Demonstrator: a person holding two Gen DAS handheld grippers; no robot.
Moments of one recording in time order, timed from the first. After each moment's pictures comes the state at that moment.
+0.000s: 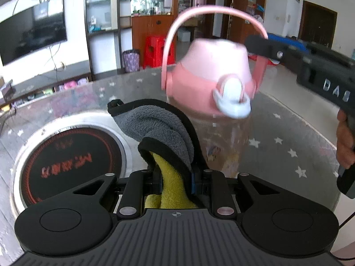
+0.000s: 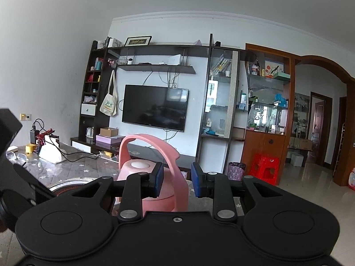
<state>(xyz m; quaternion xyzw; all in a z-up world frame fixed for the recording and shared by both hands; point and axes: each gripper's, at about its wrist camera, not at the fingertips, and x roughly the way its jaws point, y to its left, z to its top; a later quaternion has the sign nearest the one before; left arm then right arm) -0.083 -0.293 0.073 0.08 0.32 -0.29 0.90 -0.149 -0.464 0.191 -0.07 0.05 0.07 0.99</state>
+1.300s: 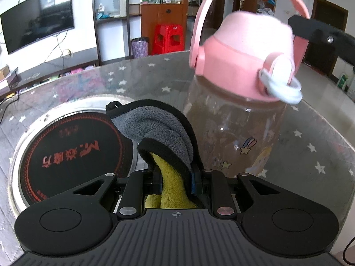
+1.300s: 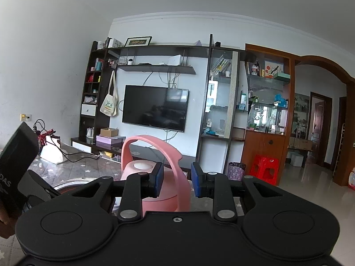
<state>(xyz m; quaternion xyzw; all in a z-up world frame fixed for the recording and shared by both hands) -0.055 -0.288 0.036 0.08 0.37 -0.26 0.89 -0.152 -0.456 0.193 -0.07 0.05 0.07 0.99</state>
